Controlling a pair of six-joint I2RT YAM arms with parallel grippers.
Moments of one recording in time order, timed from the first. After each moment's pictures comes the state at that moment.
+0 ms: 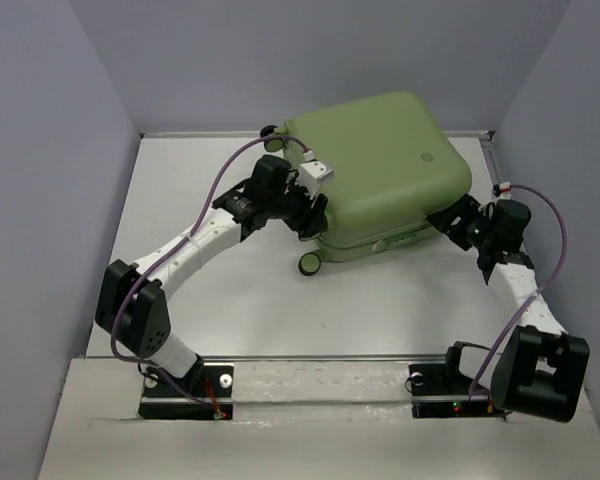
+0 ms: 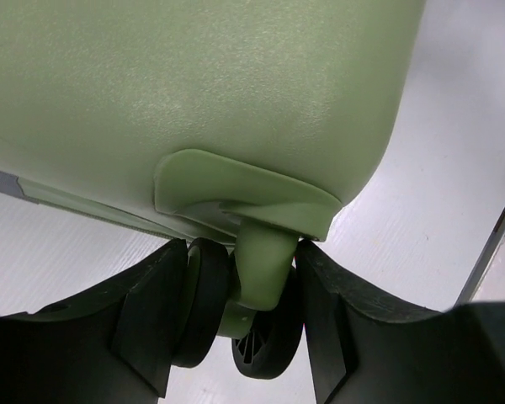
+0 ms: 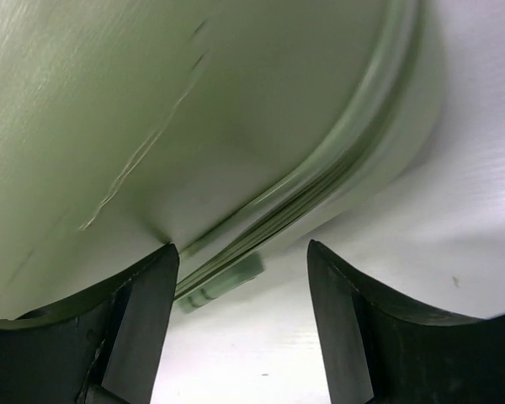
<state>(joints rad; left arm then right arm) -0.61 1.54 1.27 -0.38 0.42 0.07 -0.24 1.11 0.64 -0.02 -0.45 0.57</state>
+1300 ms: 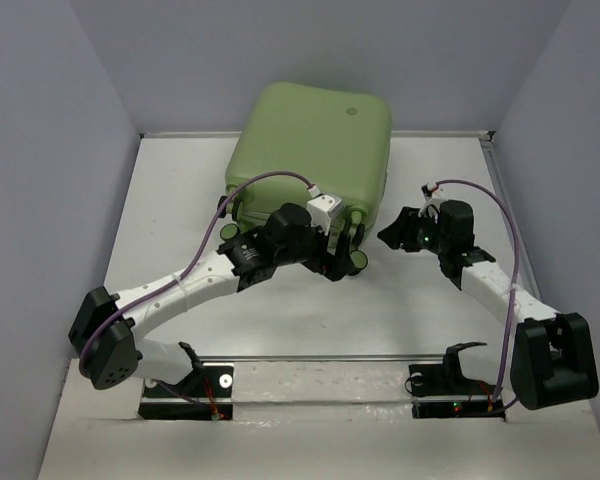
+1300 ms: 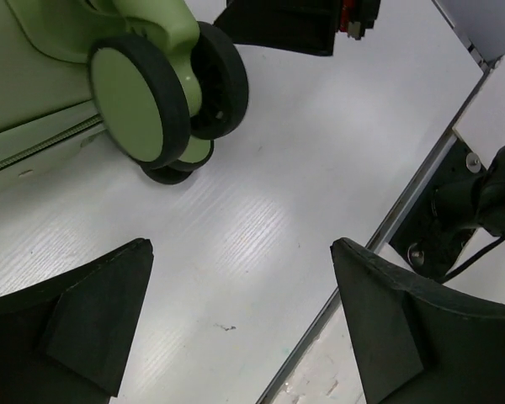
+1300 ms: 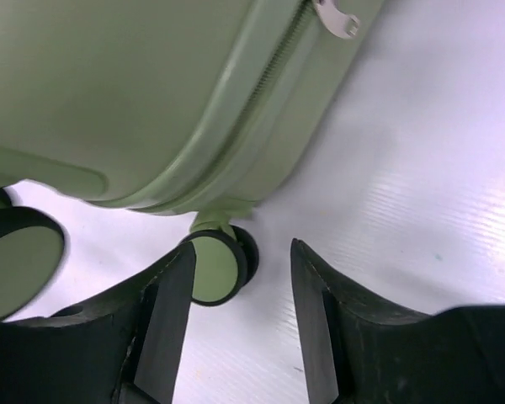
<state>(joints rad) -0.92 1.33 1.02 -0.20 0.15 -0.35 0.16 1.21 0.62 0.10 -0.43 0.39</state>
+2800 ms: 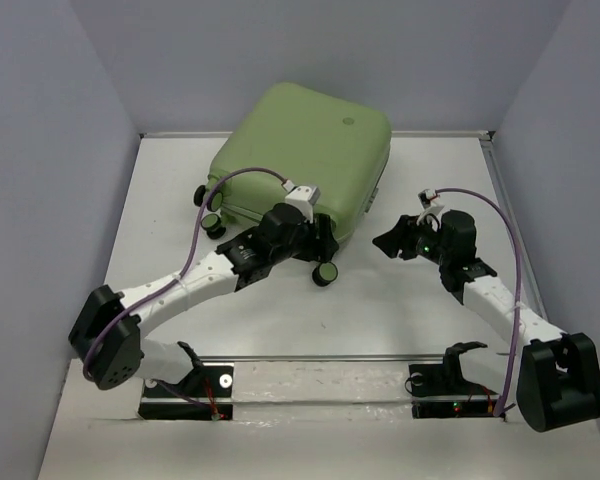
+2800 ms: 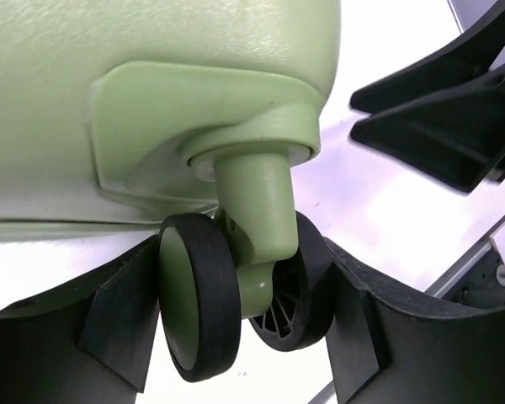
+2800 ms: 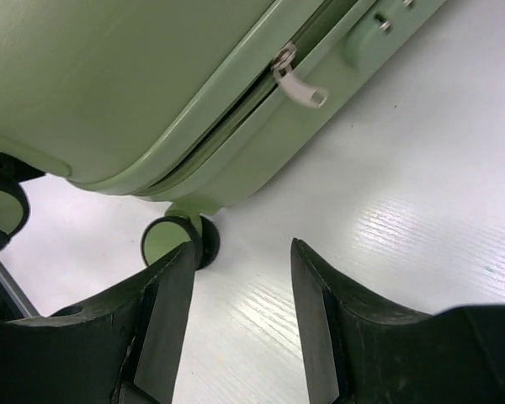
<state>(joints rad) -0.87 1.36 0.97 -0.10 -0.07 -0.53 0.20 1.09 0.52 0.19 -0.50 0.39</state>
